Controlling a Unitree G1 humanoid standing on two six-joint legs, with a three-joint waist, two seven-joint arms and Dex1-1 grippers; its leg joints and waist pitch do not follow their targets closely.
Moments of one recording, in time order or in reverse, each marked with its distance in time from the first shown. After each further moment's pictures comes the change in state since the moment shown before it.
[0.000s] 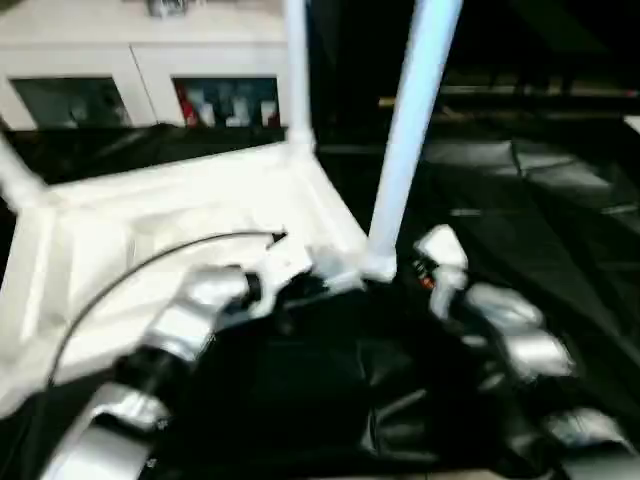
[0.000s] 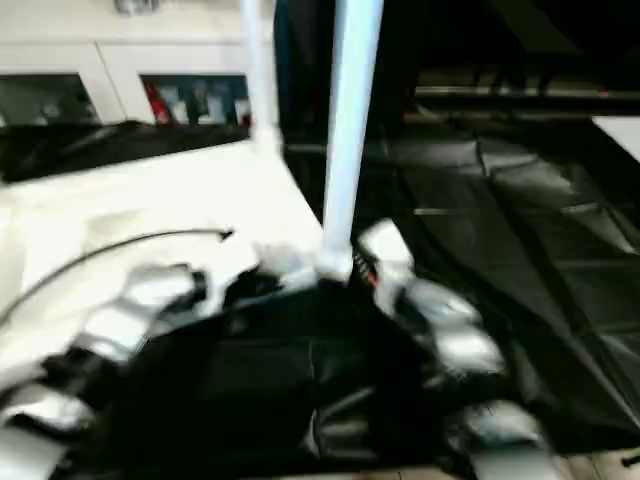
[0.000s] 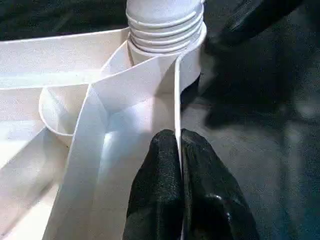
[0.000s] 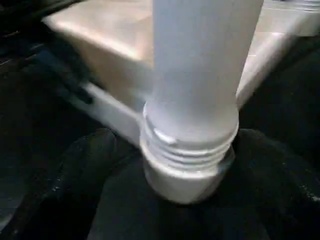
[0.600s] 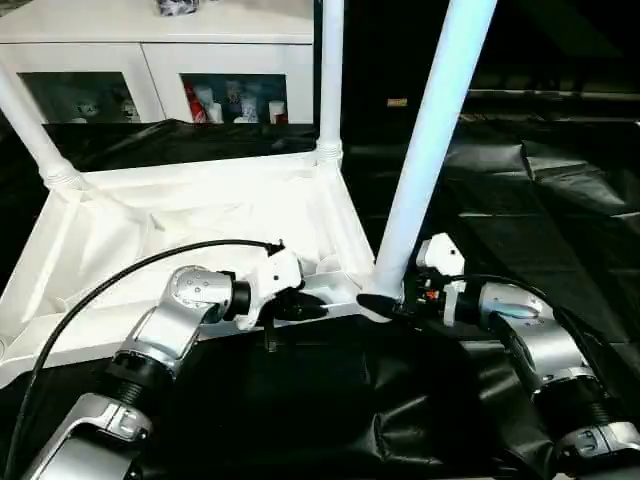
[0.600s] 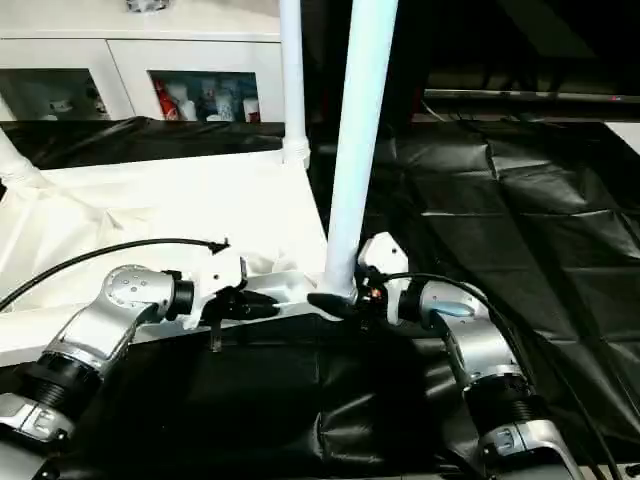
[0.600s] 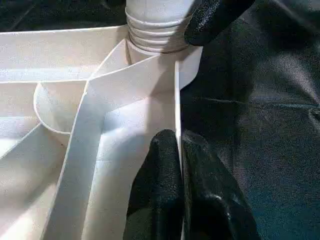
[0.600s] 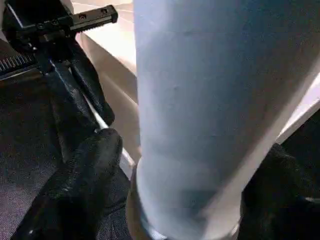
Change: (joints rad) left arm 0.028 0.019 -0.017 -0.065 -0.017 0.024 -0.099; right arm -0.017 0.010 0.026 -0.056 -0.019 0.022 0.037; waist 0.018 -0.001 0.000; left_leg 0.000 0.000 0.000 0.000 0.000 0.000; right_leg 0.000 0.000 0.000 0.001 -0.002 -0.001
